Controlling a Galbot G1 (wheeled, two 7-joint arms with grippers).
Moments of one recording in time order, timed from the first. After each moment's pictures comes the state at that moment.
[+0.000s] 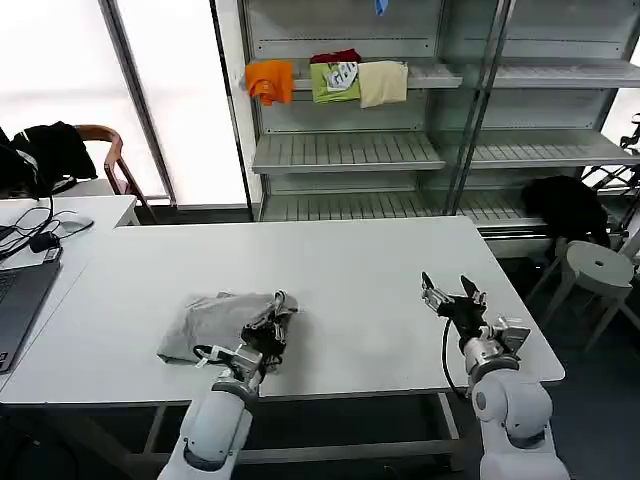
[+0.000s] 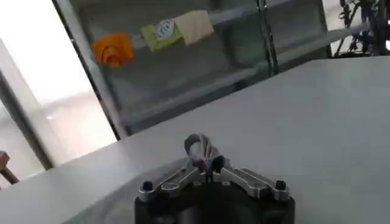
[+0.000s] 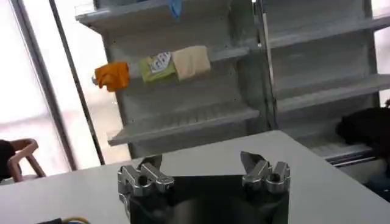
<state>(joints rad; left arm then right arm) 1.14 -1.44 -0.28 -1.88 0.21 0.47 0.10 -1.10 1.46 0.63 1.97 0.32 -0.49 -0.03</state>
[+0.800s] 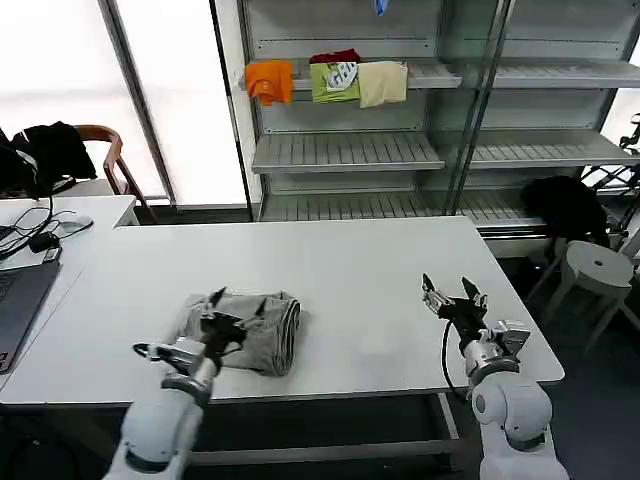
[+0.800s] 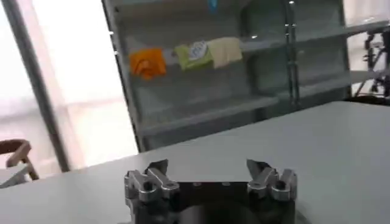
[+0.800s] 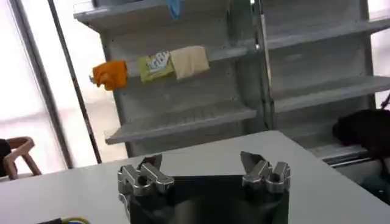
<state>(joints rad) 1.18 -1.30 -0.54 -1.98 -0.08 0.46 0.13 -1.10 1.46 0.62 1.97 0.30 -0.49 -0.03</state>
